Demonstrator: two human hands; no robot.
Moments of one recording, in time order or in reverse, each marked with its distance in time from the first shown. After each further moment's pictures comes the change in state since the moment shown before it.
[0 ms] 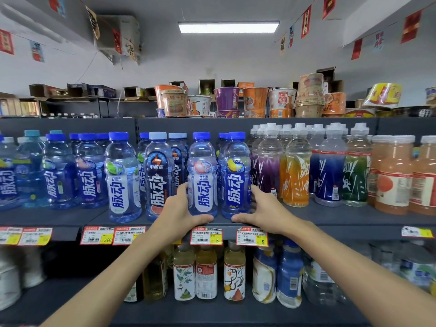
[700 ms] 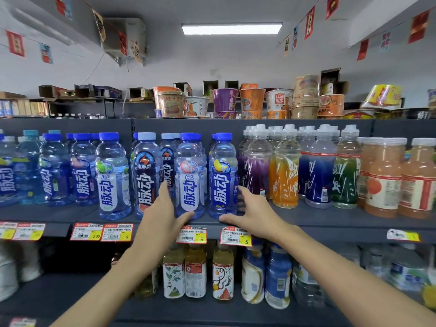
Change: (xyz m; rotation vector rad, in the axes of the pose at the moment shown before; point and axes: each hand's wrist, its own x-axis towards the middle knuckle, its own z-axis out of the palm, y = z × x) left_hand -0.038 0.042 -0.001 0.319 0.272 -0.089; right_hand -0.010 0.004 -0.002 -0.065 0.076 -0.124
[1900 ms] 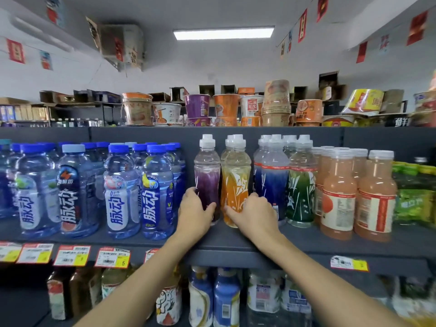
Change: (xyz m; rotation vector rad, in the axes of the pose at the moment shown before) left_hand 0.053 0.186 0.134 -0.295 -0.075 -0.238; right_hand -0.002 0.087 -0.100 -0.485 0.371 0.346
